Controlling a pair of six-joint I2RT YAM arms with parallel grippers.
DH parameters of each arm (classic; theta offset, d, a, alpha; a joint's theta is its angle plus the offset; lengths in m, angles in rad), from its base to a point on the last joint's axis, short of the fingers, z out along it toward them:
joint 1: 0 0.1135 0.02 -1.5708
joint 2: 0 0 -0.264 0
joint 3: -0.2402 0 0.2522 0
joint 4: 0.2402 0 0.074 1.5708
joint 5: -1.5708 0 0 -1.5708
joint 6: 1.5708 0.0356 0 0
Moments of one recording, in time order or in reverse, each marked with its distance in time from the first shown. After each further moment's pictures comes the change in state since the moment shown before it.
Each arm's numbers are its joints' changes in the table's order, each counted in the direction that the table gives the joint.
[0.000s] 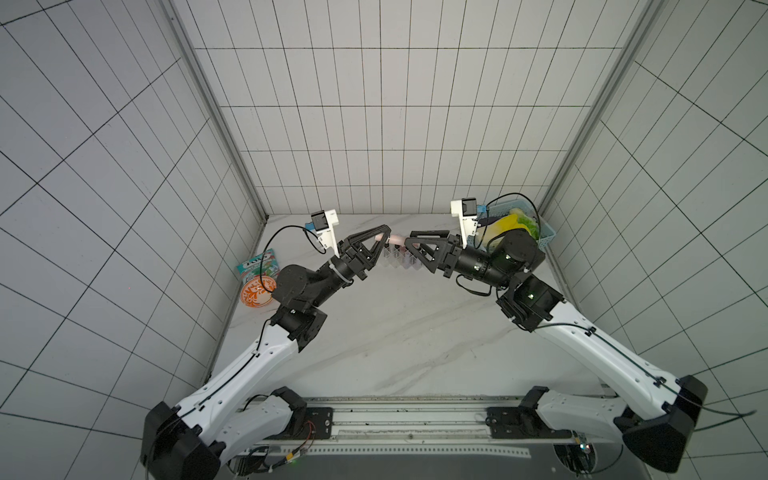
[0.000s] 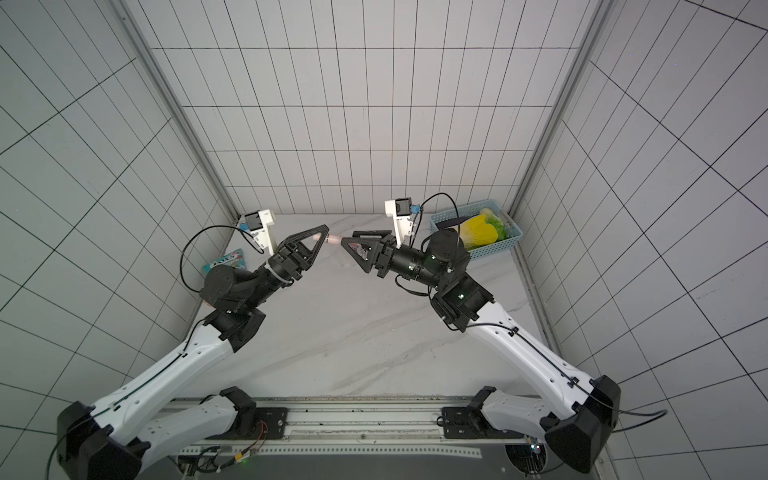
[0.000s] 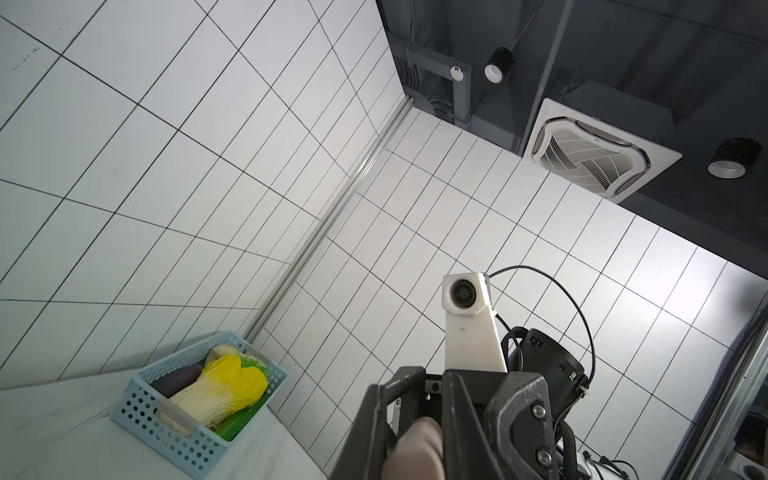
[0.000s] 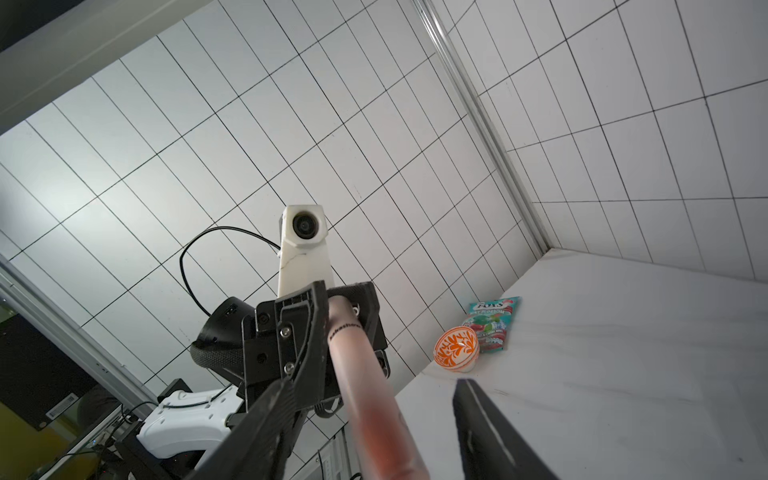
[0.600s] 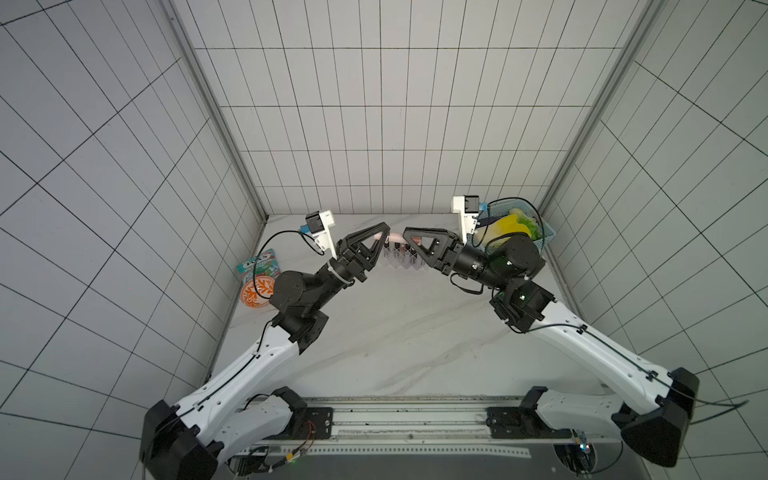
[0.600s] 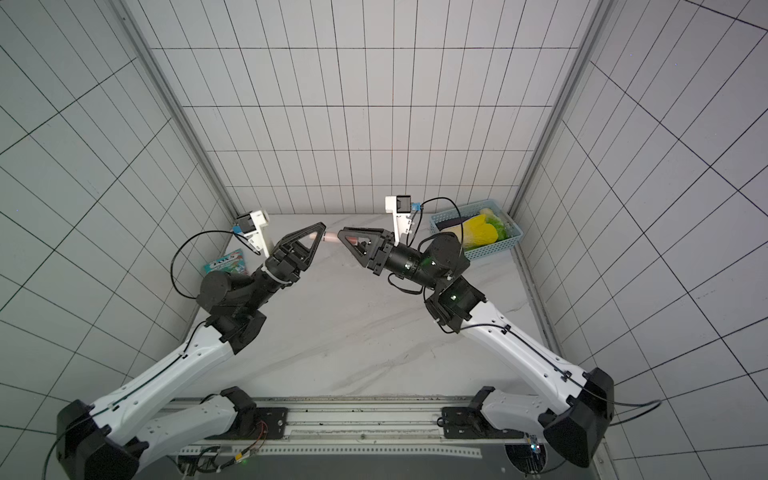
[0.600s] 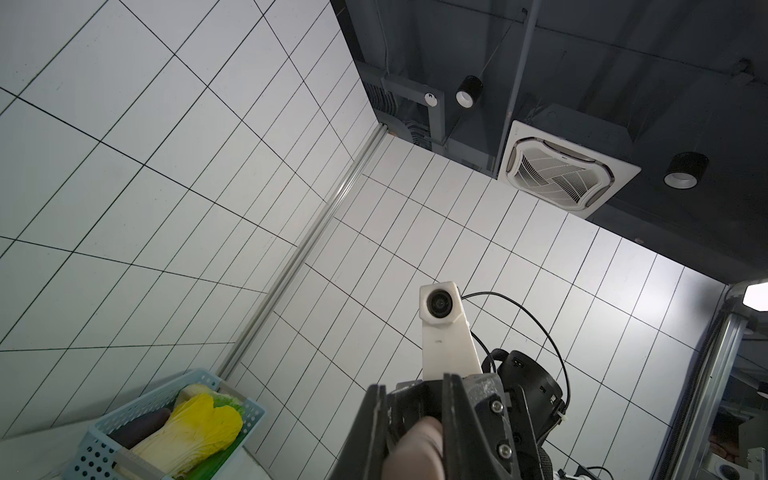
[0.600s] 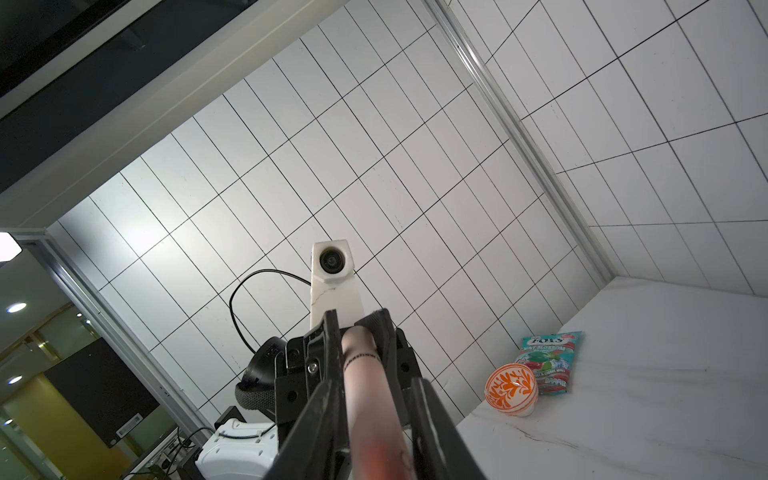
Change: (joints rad) left arm -0.035 -0.005 0.003 -0.075 0.037 0.010; right arm 0.043 0.027 0.009 -0.156 -0.030 0.117
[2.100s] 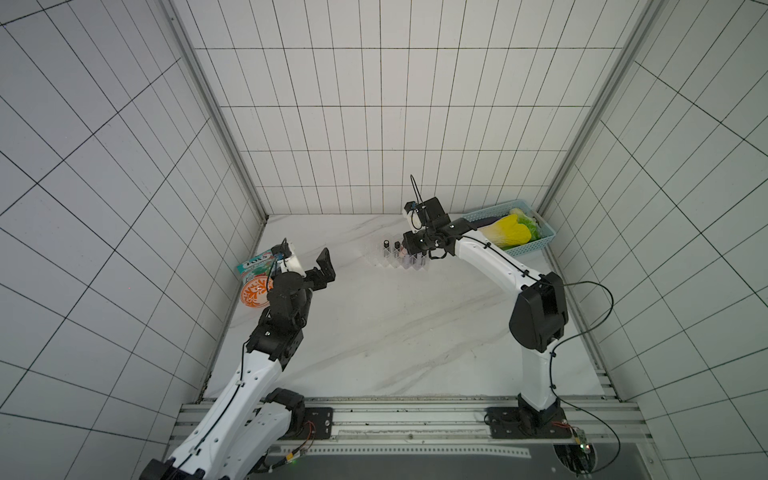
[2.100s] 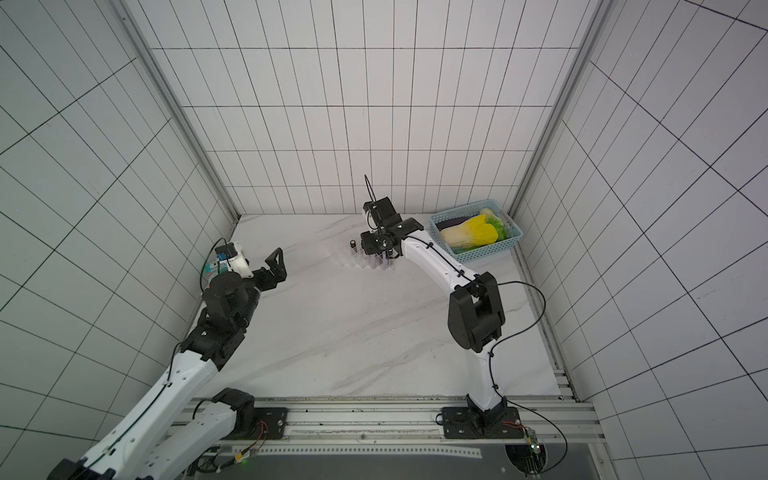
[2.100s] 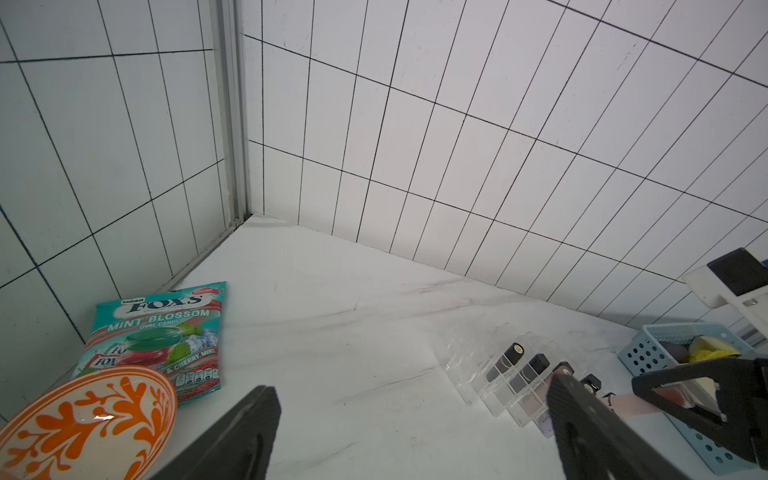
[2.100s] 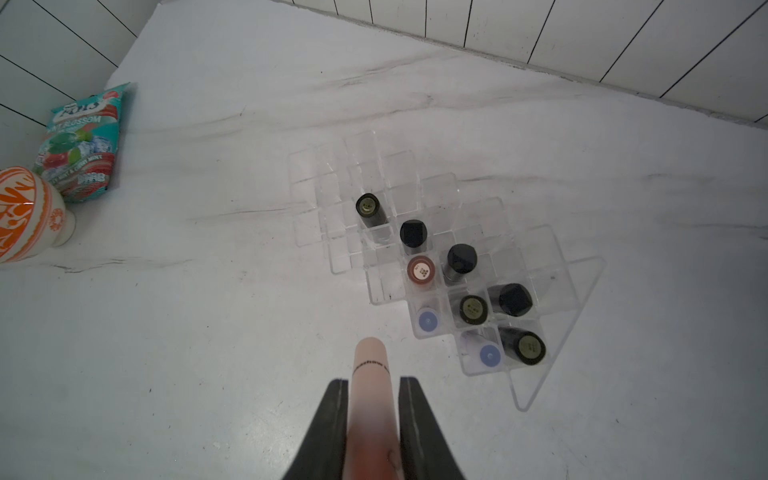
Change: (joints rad) left arm 0.327 -0.205 0.203 0.766 0.663 0.510; right arm -0.198 0.830 -0.728 1.086 -0.379 -0.678
